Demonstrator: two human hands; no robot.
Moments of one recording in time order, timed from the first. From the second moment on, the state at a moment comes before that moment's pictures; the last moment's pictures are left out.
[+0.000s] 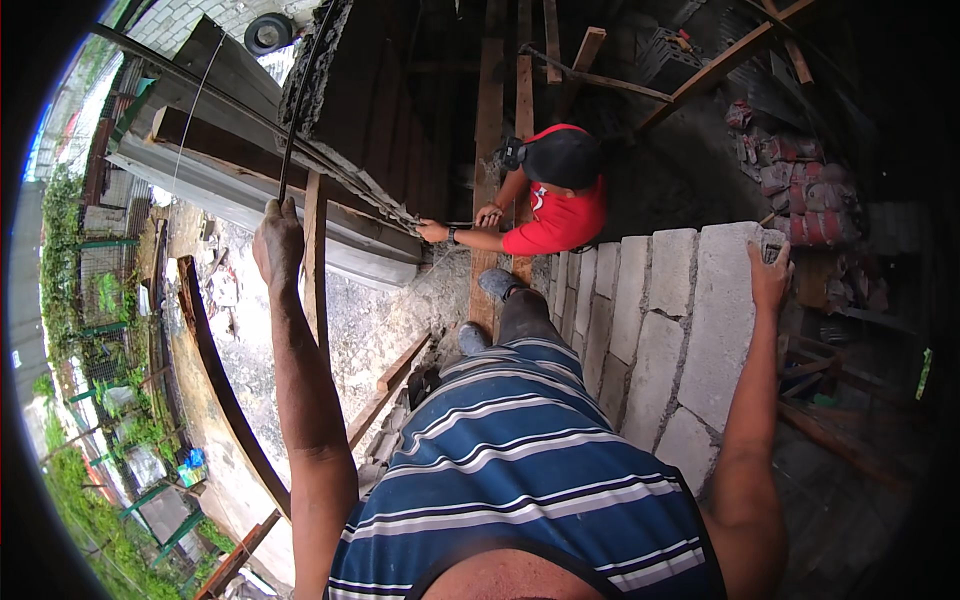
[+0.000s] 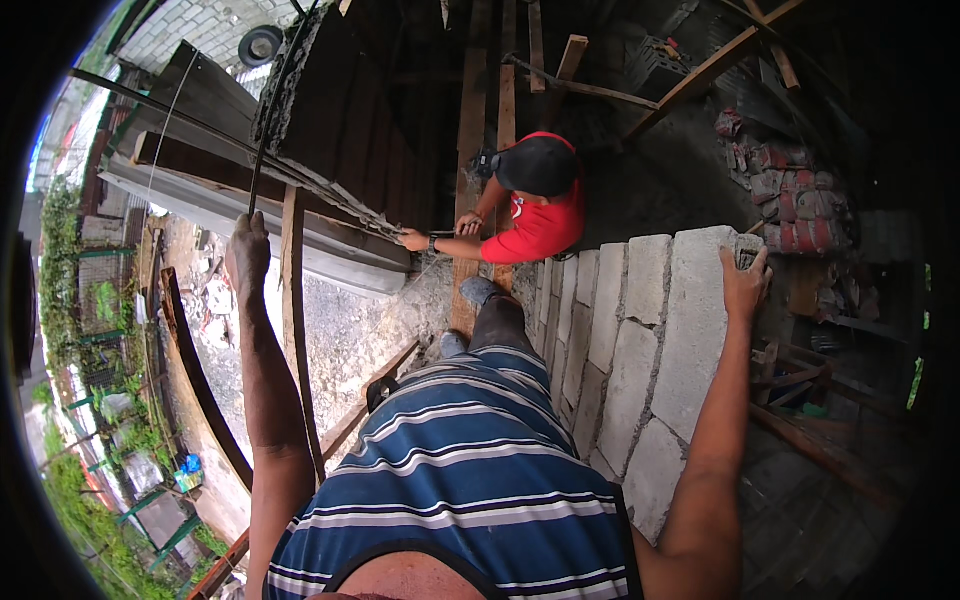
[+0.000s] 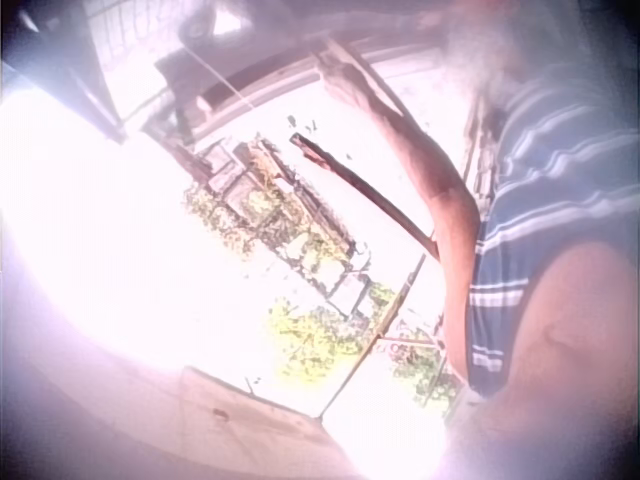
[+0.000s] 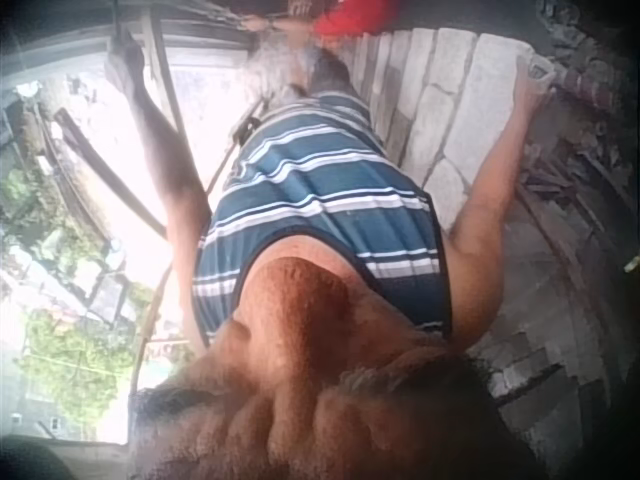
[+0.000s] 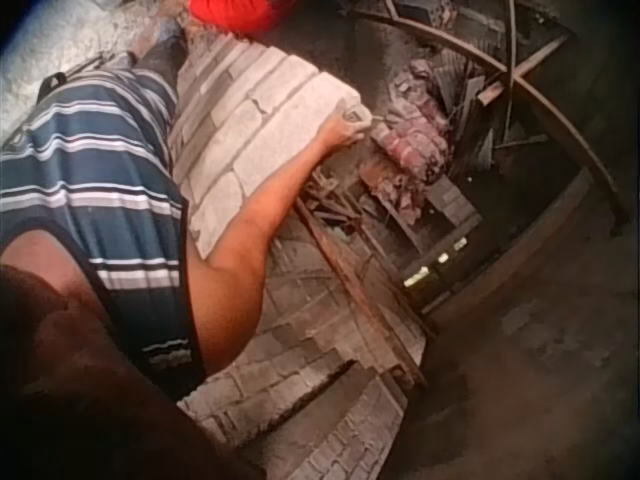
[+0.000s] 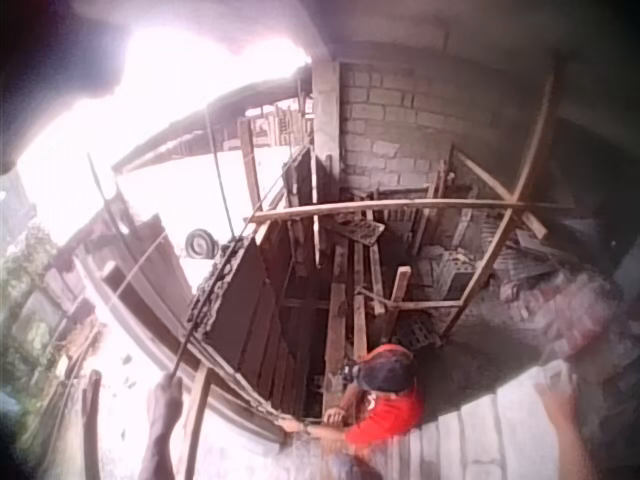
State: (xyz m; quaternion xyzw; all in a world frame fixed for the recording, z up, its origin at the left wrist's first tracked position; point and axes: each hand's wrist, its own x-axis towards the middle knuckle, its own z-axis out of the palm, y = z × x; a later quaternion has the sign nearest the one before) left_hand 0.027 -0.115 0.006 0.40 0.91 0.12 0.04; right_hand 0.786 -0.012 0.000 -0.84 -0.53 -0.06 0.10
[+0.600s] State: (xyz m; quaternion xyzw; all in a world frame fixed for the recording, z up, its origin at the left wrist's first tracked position) left_hand 0.031 -0.115 0.009 0.40 0.91 0.12 0.04; right_hand 0.784 -0.013 0.002 -0.84 -0.53 -0.05 0.11
